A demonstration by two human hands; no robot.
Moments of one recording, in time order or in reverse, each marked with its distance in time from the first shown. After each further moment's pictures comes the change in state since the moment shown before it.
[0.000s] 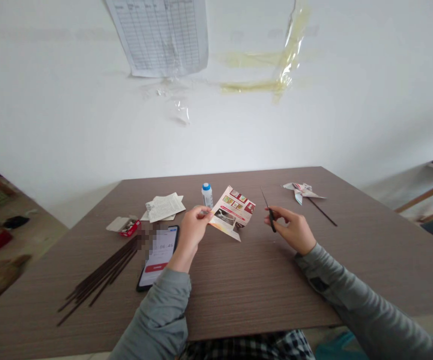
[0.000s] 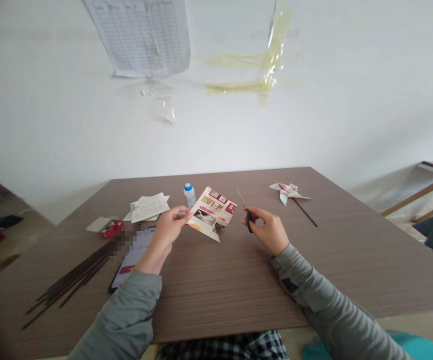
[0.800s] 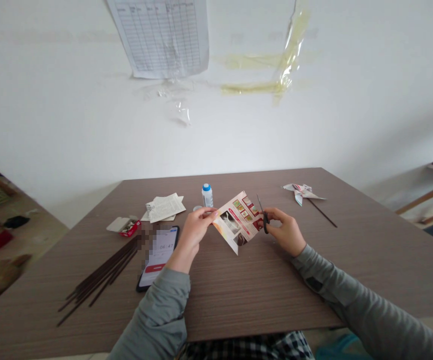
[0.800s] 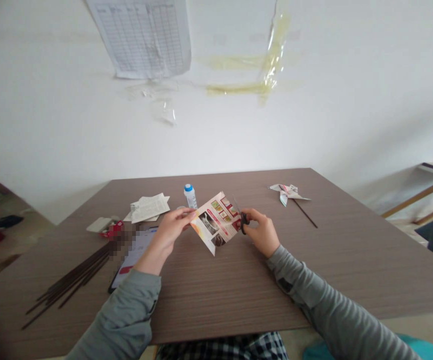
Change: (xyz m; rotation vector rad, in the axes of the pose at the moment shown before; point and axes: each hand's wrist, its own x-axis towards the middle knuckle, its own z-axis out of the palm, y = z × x) left_hand -0.002 0.007 0.005 -0.325 -0.119 -0.134; right_hand 0.001 0.020 0.027 0.144 0.007 0.055
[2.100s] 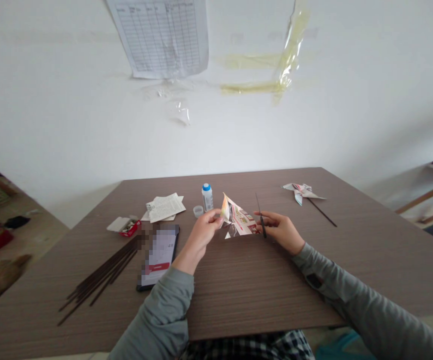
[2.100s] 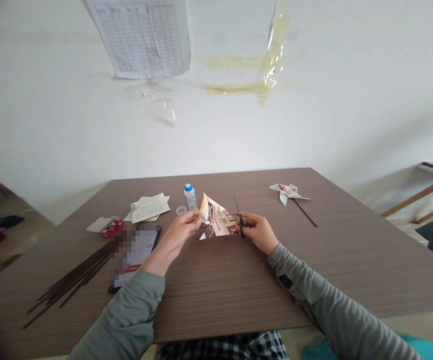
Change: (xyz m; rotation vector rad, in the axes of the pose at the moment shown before) left_hand -0.009 -0.009 0.017 -0.024 -0.198 0.008; right_hand 0.001 -0.015 0.003 0.350 -0.217 0.337
